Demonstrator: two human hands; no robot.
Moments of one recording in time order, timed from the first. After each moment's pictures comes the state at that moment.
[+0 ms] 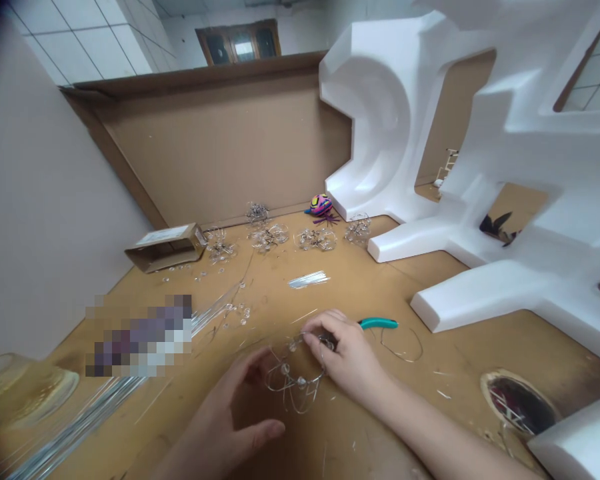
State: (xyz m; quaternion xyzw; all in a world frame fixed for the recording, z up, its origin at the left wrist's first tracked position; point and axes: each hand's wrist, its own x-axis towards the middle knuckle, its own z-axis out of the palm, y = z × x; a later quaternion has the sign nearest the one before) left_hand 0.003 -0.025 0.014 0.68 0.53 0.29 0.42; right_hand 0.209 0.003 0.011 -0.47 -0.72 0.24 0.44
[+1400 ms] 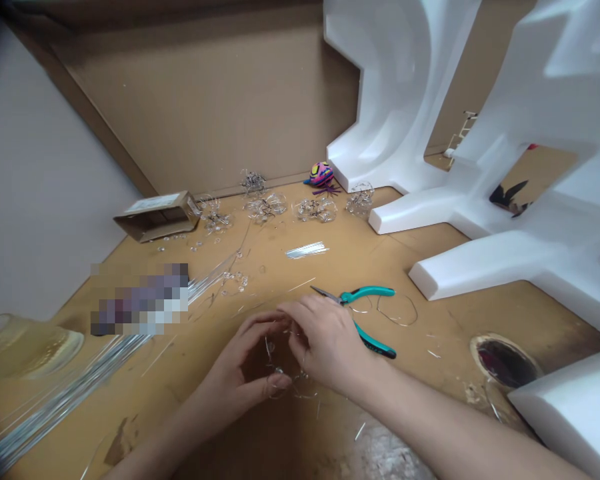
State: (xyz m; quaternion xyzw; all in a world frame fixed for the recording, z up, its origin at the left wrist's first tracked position) left_hand 0.013 -0.022 -0.003 0.75 0.37 0.33 0.44; right_hand 0.191 -0.012 -0.001 -0.44 -0.82 0.11 0.34
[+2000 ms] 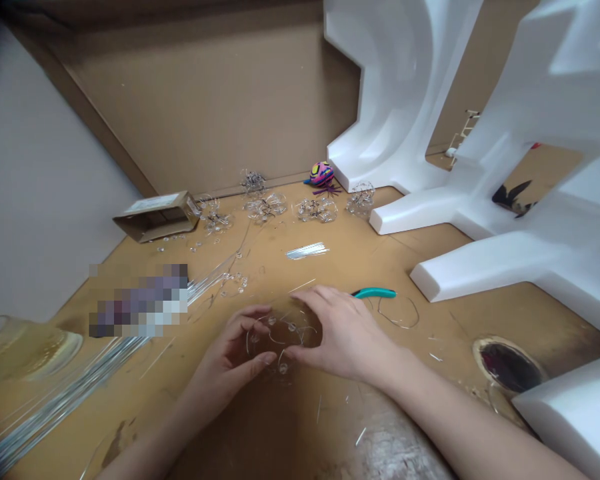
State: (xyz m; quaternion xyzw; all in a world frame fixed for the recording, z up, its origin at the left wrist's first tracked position) left_hand 0.002 -0.014 -0.015 0.69 0.42 0.39 0.45; right_hand 0.212 -0.008 0.025 -0.51 -0.81 0.18 0.23
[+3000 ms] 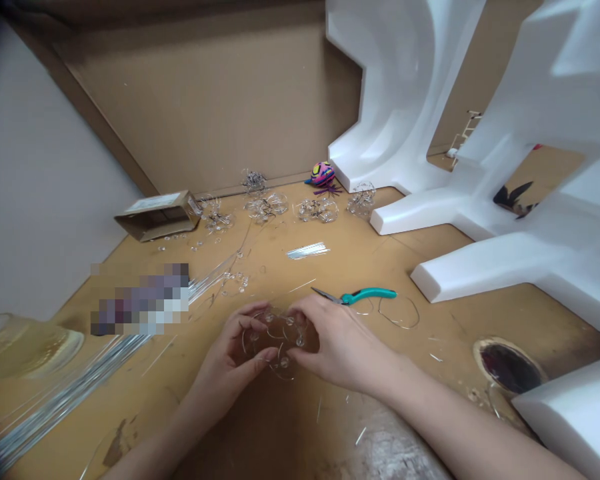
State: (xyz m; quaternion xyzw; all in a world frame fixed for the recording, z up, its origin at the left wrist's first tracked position) left_hand 0.008 -0.016 -0.018 0.67 0.45 0.41 0.42; right_hand 0.207 -0.014 0.021 -0.46 -0.81 0.23 0.27
